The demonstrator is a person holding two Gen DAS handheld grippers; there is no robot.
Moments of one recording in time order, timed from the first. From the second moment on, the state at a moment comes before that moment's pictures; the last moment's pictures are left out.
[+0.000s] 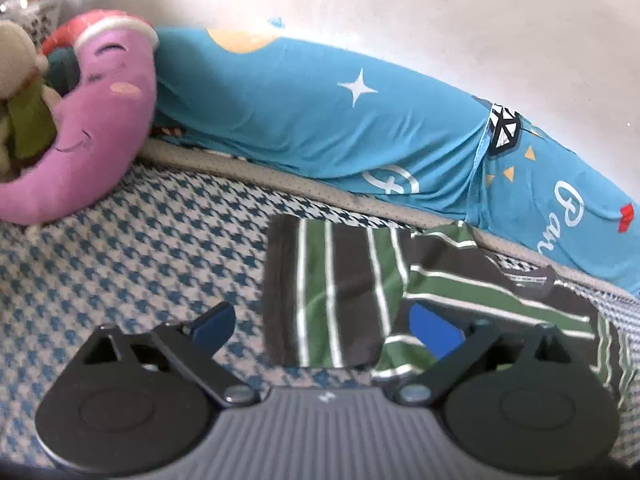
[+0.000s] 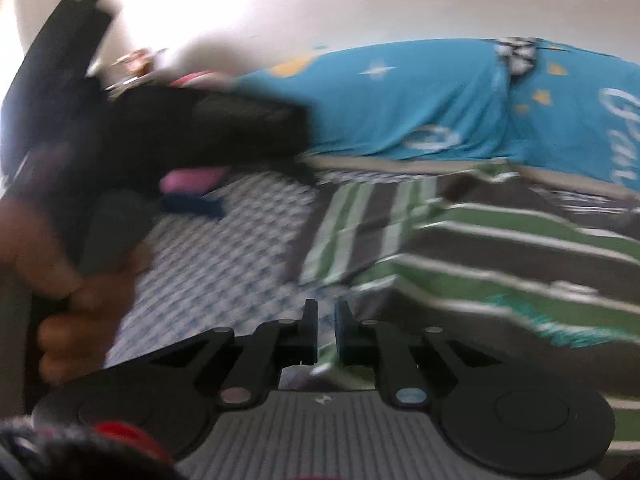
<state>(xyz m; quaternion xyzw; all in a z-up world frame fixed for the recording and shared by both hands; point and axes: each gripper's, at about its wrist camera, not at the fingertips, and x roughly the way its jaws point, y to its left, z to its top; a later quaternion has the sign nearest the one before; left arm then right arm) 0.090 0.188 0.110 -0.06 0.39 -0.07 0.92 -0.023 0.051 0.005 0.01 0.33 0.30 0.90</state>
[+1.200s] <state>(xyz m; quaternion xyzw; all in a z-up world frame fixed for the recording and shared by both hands) 0.098 0.195 0.104 -0.04 0.39 -0.07 0.92 -0.031 0.089 -0.039 -0.11 0.34 0.24 0.90</state>
